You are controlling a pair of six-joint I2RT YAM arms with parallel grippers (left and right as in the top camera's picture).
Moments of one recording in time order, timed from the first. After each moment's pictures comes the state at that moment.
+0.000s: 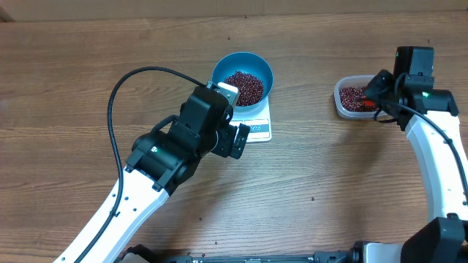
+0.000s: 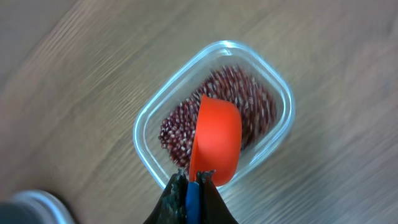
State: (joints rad) left arm -0.60 1.28 1.24 -0.82 -0.09 -0.18; right arm -0.10 1.53 1.26 -0.73 0.10 0.68
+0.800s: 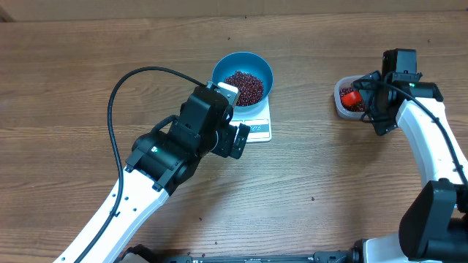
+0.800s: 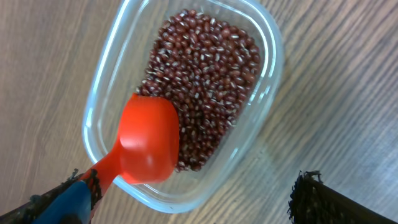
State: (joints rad) left arm -0.60 1.28 1.24 -0.82 -0.09 -0.18; right arm -0.10 1.66 1.26 -0.77 0.08 0.99
